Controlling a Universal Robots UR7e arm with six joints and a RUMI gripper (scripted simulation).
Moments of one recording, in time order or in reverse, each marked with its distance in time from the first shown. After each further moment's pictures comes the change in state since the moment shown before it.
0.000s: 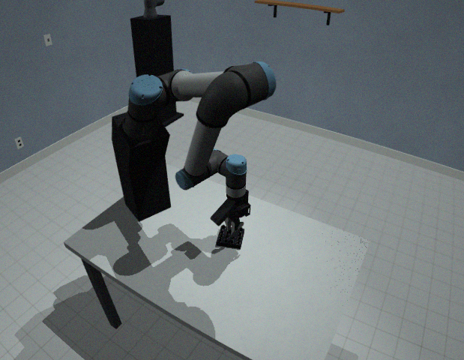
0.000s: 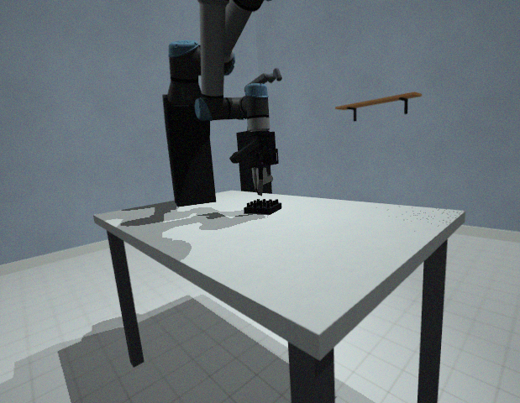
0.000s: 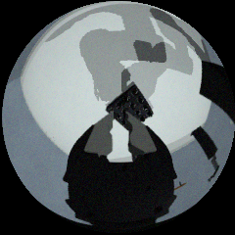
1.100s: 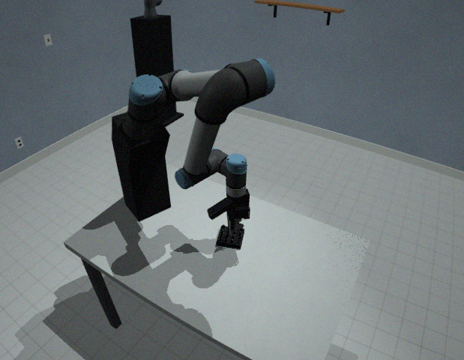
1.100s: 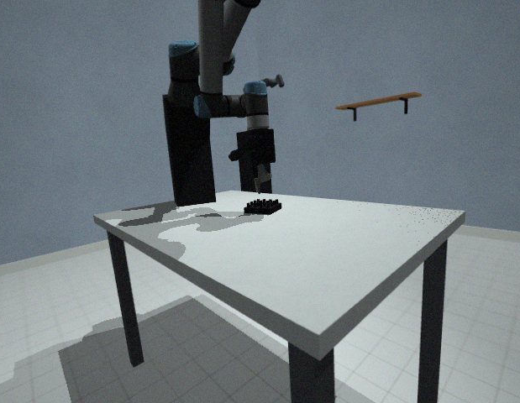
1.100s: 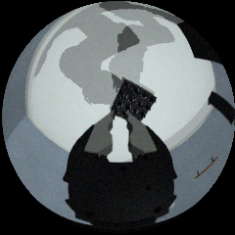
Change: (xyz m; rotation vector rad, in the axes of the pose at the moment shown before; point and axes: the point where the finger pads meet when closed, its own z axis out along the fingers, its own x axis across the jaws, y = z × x) arm 0.001 -0.001 -0.007 -0.005 0.000 0.442
